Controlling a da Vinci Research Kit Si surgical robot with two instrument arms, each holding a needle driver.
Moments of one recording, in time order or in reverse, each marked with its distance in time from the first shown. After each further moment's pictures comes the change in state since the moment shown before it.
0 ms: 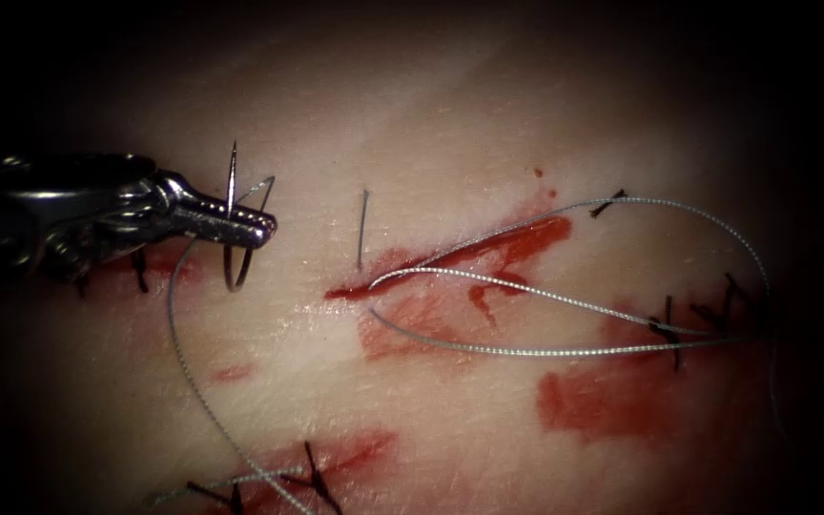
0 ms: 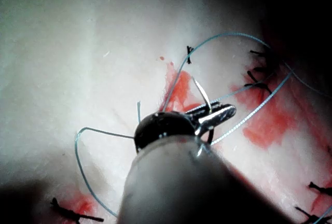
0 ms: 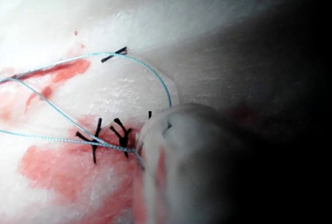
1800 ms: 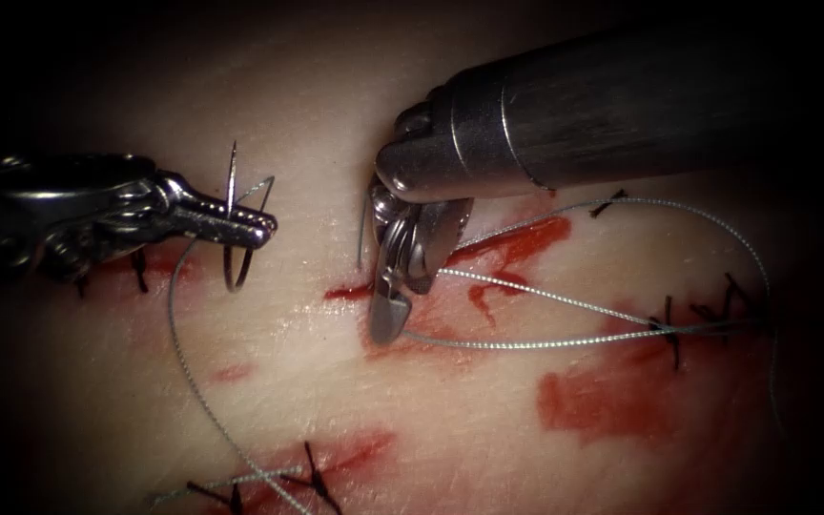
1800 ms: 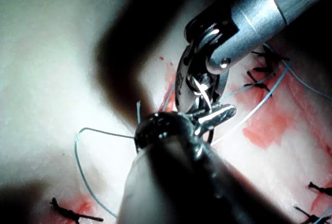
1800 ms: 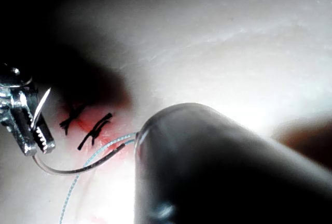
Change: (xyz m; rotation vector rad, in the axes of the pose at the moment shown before) right arm 0.033 -0.029 0.010 0.074 -0.184 -0.369; left arm 0.000 0.000 0.000 0.000 0.000 -0.001
